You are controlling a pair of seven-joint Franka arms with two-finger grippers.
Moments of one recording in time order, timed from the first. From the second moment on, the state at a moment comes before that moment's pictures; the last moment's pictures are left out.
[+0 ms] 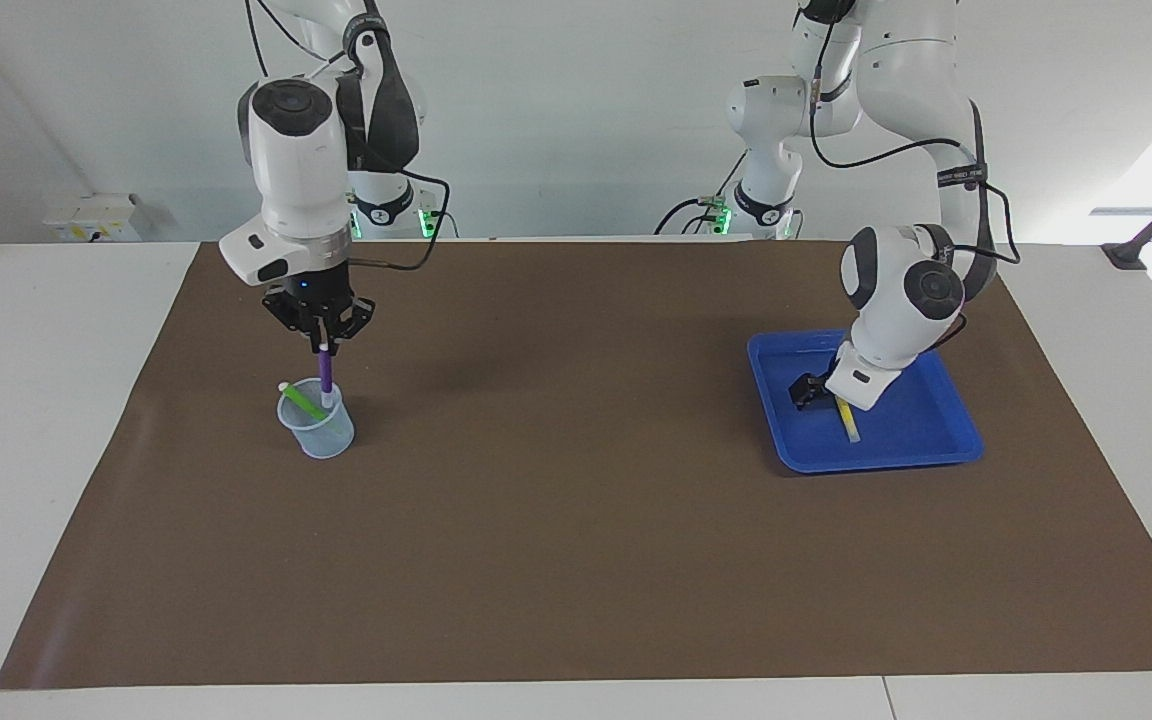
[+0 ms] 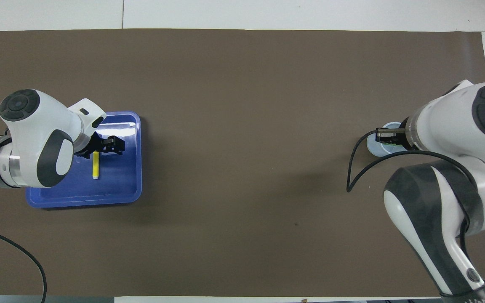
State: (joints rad) left arm -0.08 0.22 -0.05 -2.08 0.02 2.17 -0.17; right arm -0.05 -0.08 0.21 -1.98 -0.09 1.93 0.32
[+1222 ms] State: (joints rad) left arm -0.09 0.05 -0.08 -1.66 -0.60 1.71 -1.12; right arm -0.02 0.01 0.48 -1.77 0.50 2.02 1.22
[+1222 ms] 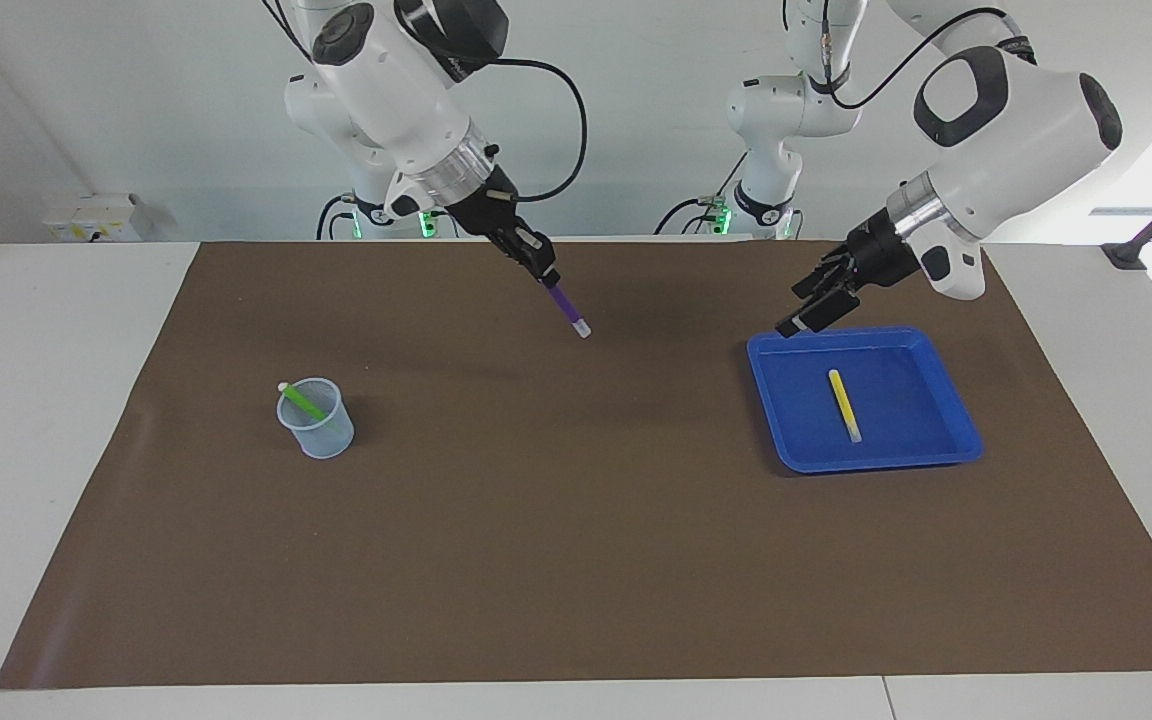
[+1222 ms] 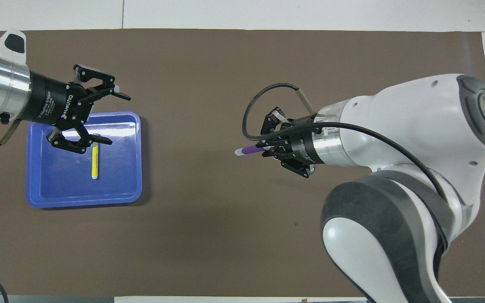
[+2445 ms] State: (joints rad) left arm -0.18 -0.08 -0.14 -1.93 -0.88 1.95 -1.52; right arm -0.02 0.13 0.62 -1.61 0.50 2.08 1.52
